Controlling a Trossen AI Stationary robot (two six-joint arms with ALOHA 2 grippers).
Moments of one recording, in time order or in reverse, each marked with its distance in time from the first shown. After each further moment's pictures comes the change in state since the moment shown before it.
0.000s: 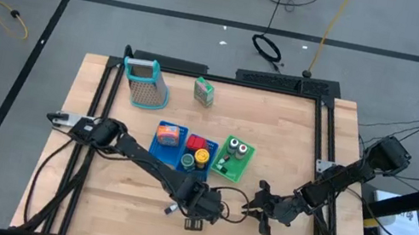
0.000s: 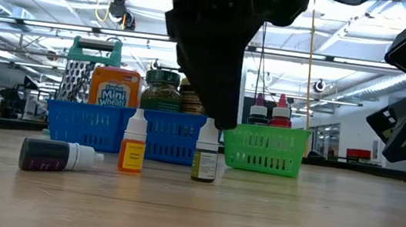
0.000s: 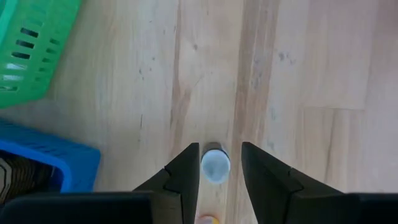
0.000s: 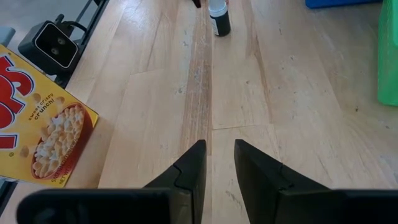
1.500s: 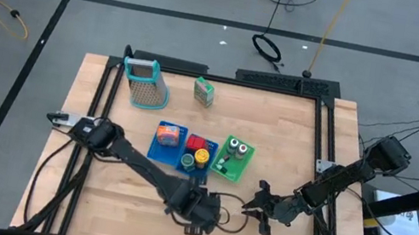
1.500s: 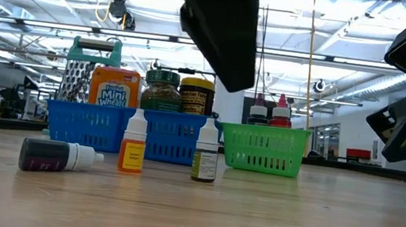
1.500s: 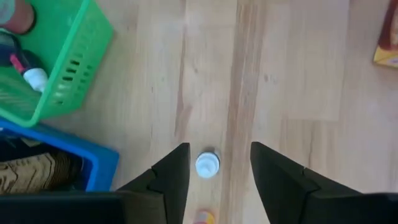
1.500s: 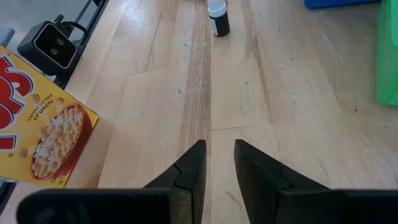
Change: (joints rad) left arm -0.054 0.002 0.097 -0.063 -0.125 -0.031; right arm 0.000 0.000 0.000 0.000 0.002 0.001
